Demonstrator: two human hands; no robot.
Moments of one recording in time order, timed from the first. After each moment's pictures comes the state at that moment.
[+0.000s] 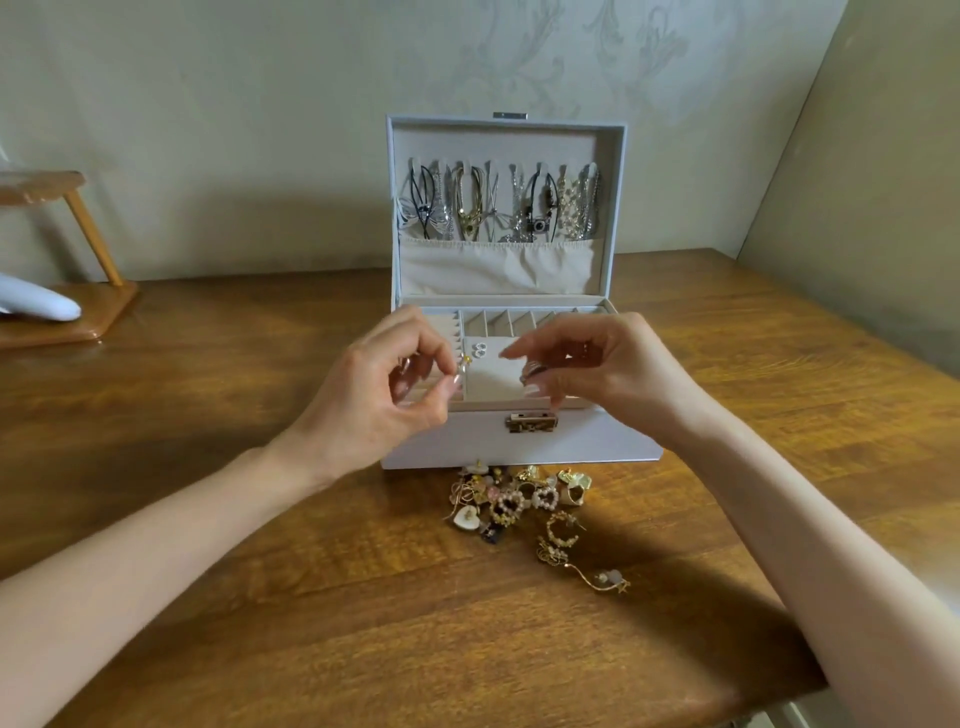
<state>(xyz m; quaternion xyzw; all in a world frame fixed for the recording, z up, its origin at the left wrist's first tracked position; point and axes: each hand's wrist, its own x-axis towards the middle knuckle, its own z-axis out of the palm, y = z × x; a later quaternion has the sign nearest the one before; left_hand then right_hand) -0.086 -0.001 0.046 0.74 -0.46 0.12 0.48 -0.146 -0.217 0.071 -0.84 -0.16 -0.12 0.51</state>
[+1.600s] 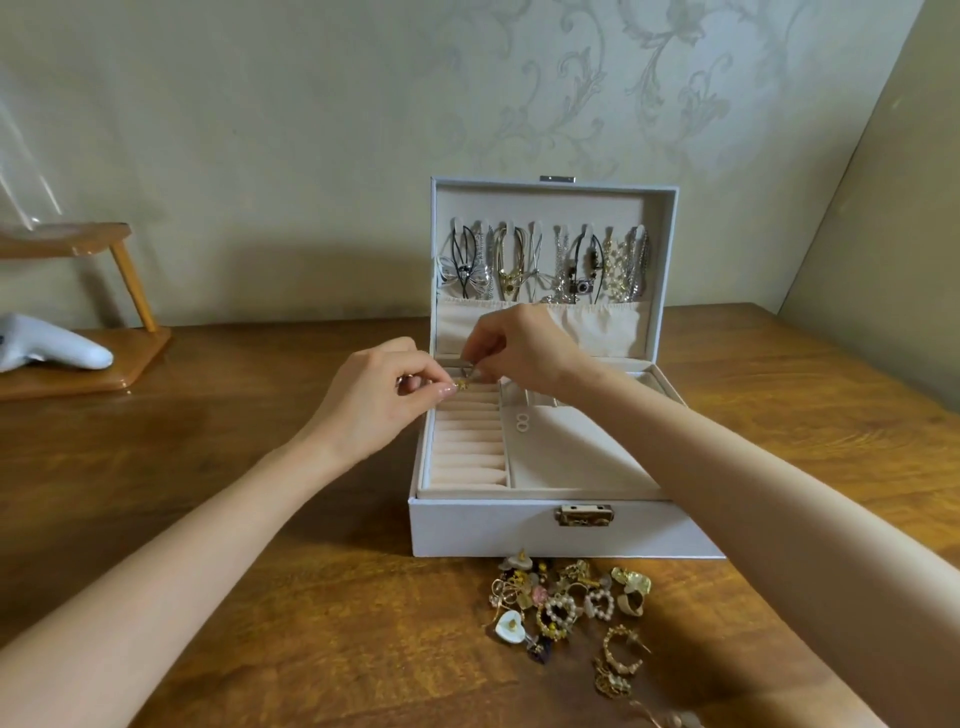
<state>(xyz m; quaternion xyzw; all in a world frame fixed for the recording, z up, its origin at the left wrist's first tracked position) -0.006 0.008 0.052 0.86 -0.32 0.16 0.37 0.002 -0.176 0.081 -0.94 -0.13 -0.12 0.29</state>
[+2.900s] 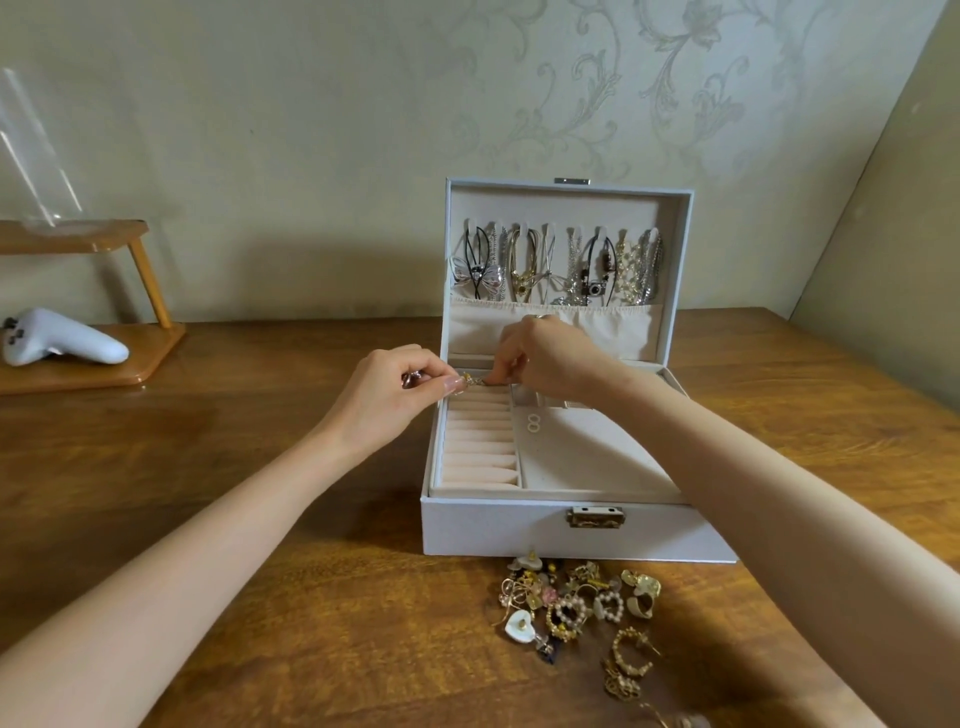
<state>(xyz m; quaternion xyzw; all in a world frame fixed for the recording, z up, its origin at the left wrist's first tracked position) -0.001 0.009 0.049 0.82 -0.29 0.08 0.48 0.007 -0.189 0.075 -0.97 -0.15 -0.11 0.13</state>
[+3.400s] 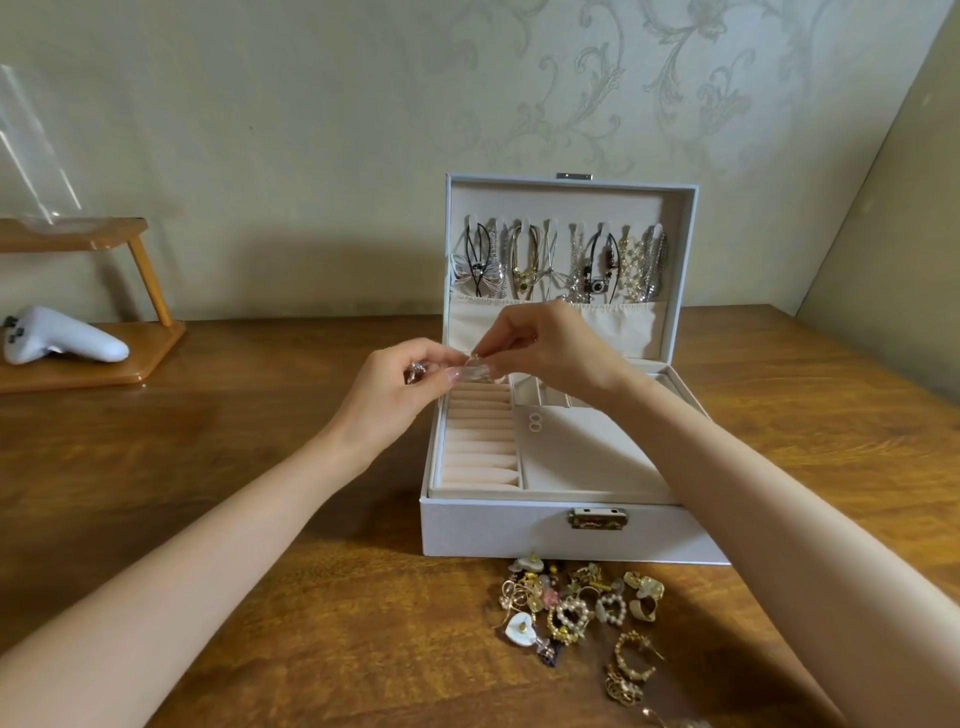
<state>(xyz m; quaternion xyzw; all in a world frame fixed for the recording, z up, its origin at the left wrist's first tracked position) -0.007 0.002 0.049 0.80 -0.25 0.06 0.54 -0.010 -0.185 0.082 -0.88 -0.17 -0.10 0.44</state>
